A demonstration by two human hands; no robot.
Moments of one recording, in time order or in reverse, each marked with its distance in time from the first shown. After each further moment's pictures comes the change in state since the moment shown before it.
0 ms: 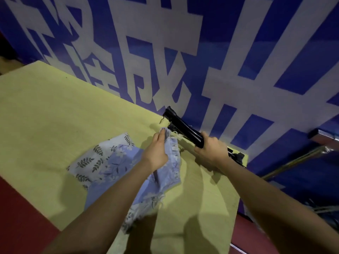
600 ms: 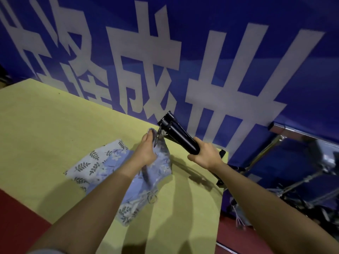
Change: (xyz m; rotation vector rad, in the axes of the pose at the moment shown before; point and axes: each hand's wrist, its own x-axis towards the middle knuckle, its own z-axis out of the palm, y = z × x) left_hand -0.038 0.002 -0.024 -0.056 0.023 0.121; right_hand -0.083 -0.006 -0.032 0.260 0.089 -0.070
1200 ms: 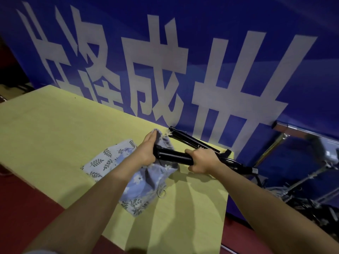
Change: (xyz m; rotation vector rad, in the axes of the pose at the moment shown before) left_hand -0.042 -0.010 -0.026 0.047 -0.060 0.043; right_hand -0.021 -0.029 0.013 -0.538 -0.187 -0.306
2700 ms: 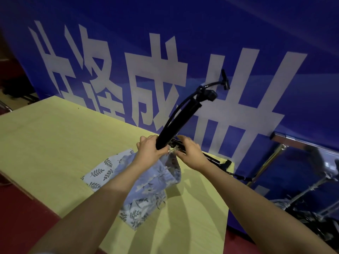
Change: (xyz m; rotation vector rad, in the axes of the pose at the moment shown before) left_hand -0.005 0.035 -0.011 -0.070 0.442 0.059; right_hand 0.029 -0.024 -0.030 0.537 0.298 0.126
